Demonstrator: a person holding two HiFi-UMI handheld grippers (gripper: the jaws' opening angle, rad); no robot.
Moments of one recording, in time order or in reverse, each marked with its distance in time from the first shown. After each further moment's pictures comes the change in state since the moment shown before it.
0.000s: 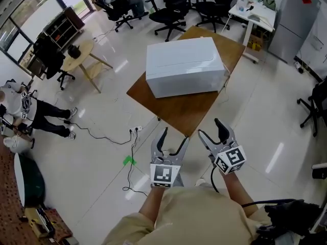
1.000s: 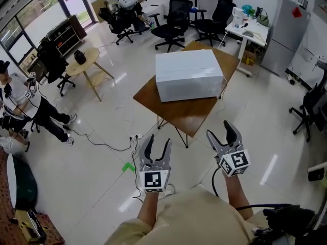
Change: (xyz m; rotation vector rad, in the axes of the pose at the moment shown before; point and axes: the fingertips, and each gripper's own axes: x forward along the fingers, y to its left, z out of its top) left arm -0.186 0.037 0.050 0.037 -0.136 0.171; right arm -0.083 0.117 0.069 -0.152 -0.045 -0.102
